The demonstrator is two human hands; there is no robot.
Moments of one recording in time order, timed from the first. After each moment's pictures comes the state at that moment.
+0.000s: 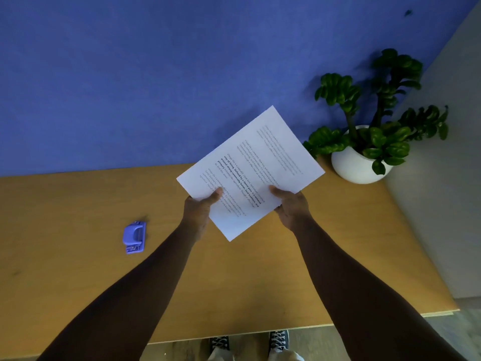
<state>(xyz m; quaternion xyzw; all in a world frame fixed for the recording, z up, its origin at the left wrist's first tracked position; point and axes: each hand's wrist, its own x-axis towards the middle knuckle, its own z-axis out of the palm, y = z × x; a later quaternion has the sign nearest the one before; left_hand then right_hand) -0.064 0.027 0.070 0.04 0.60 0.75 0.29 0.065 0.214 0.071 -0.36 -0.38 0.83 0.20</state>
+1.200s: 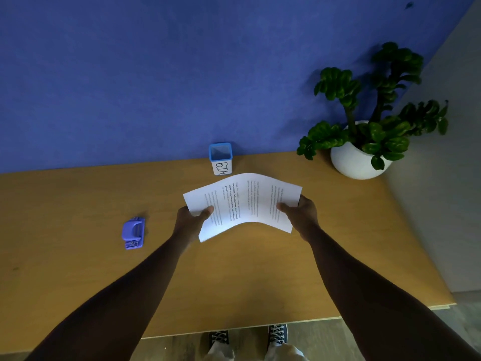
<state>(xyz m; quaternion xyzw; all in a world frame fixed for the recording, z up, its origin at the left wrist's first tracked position) -0.063 -0.012 0.031 0.08 0.77 0.58 0.25 0.105 0.227 0.034 -0.44 -0.68 0.57 0.15</state>
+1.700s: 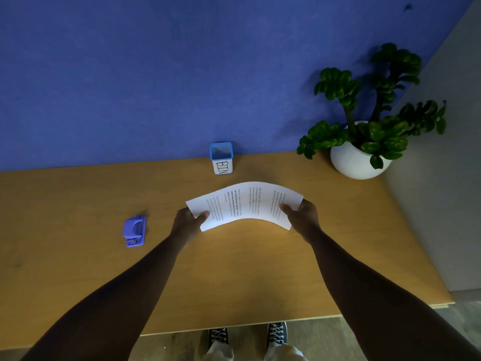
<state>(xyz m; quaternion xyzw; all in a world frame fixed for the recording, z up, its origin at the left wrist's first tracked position) -0.067 -0.023 0.022 0.12 0.84 0.47 0.25 0.113 0.228 0.025 -0.45 -0.71 0.52 0.13</state>
